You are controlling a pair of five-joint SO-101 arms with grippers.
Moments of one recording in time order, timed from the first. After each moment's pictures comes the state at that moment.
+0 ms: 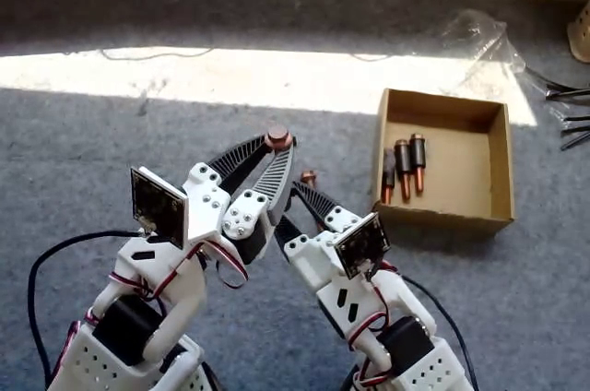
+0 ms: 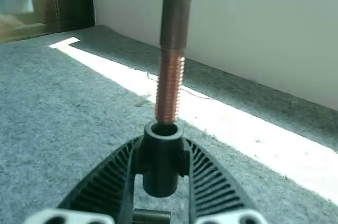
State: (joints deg) left arm 29.8 -84.8 64.5 28.5 13.8; right arm -39.3 -104.8 95.2 21.2 5.4
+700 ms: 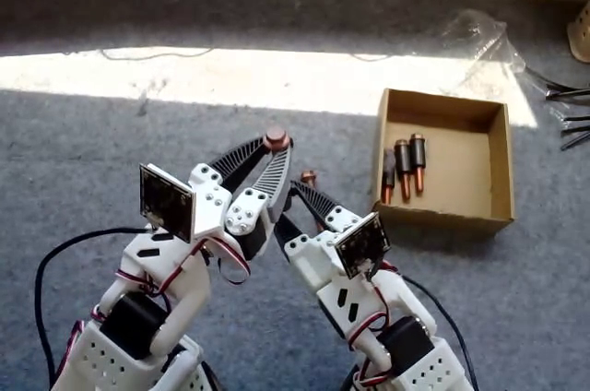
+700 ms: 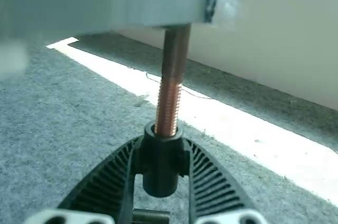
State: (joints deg) left arm 28.5 -84.8 68.1 26.8 13.8; right arm -39.2 -104.8 95.2 21.2 5.4
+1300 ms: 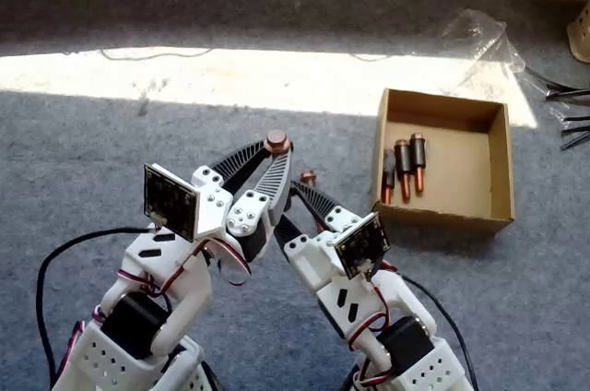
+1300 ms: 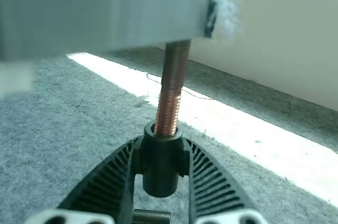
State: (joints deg) left arm 28.5 -84.9 69.0 27.7 13.8; right arm -39.2 -104.8 95.2 21.2 5.4
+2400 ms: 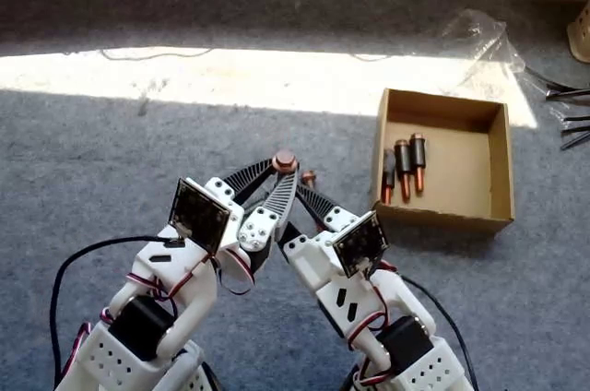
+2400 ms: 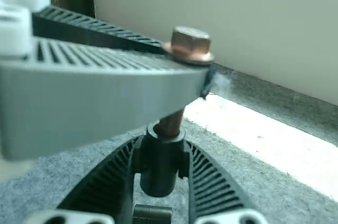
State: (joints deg) left arm 28.5 -85.7 74.4 30.7 6.2; right arm -39.3 -104.7 95.2 21.2 5.2
